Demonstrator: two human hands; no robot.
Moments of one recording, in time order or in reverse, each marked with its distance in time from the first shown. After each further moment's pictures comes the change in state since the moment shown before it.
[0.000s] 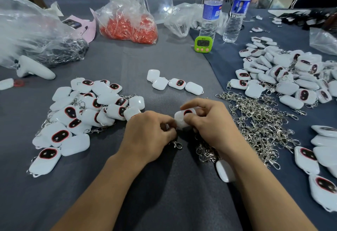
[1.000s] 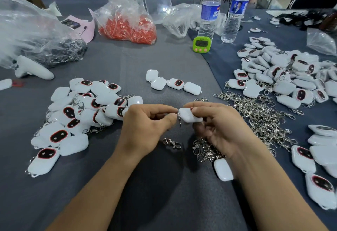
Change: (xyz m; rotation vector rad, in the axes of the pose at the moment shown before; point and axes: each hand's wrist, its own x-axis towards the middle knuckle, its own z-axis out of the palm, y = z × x) left_hand 0.003 0.002 0.000 -0.608 0.152 -0.037; right_hand -0.002 -0.011 -0.016 0.743 -0.177 0.333
